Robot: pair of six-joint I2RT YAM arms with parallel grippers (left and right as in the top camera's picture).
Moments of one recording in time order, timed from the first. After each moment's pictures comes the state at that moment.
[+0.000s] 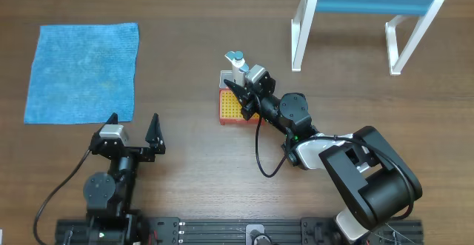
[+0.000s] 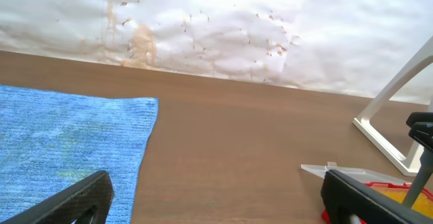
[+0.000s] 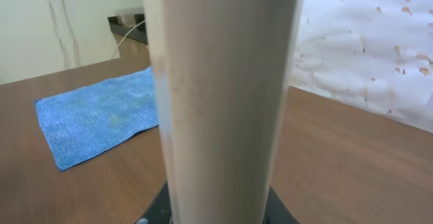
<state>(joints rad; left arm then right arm) 0.00 0.01 0.01 -0.07 0.07 -0.18 0.51 1.78 0.49 1.24 -0.34 0.03</state>
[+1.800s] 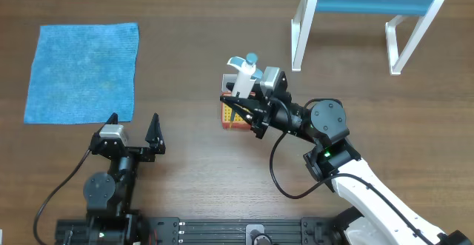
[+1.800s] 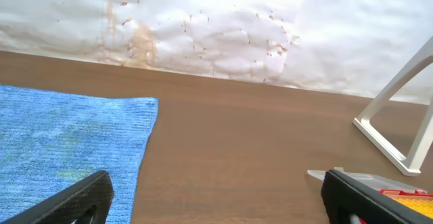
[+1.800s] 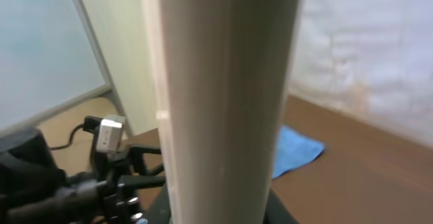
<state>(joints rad) 0.00 0.01 0.01 -0.07 0.07 -0.18 0.50 1.17 0.54 0.74 -0.69 0.30</state>
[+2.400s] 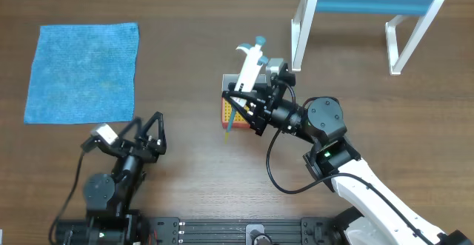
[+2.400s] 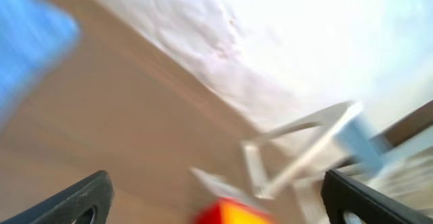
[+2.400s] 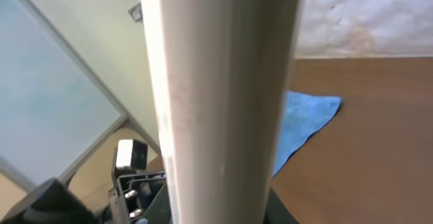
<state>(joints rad) 0.00 0.01 0.01 -0.05 0.25 -0.88 0.50 1.17 0.54 0.69 -0.62 0.62</state>
